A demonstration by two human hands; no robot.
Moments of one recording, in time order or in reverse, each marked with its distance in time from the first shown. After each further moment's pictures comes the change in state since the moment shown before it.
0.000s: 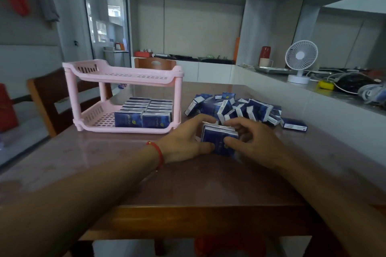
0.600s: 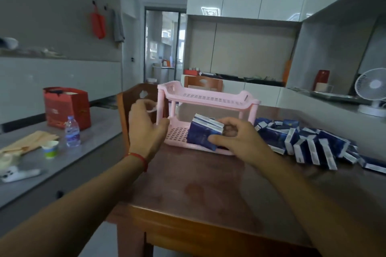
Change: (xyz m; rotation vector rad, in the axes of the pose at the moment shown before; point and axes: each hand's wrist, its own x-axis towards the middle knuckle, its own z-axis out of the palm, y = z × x) left_hand -0.111 -0.059 -0.170 0.214 1.066 -0.211; right_hand 0.086 -0.154 0.108 0.419 -0.101 0.005
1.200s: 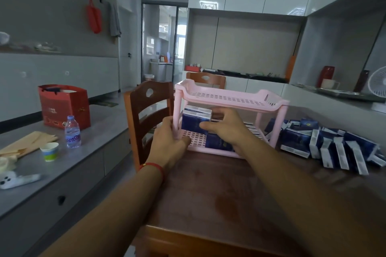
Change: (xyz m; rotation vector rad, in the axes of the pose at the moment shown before) left_hand 0.013 -0.035 0.011 -0.070 -0.392 -0.200; right_hand 0.088 -0.008 0.077 0.033 0.074 0.125
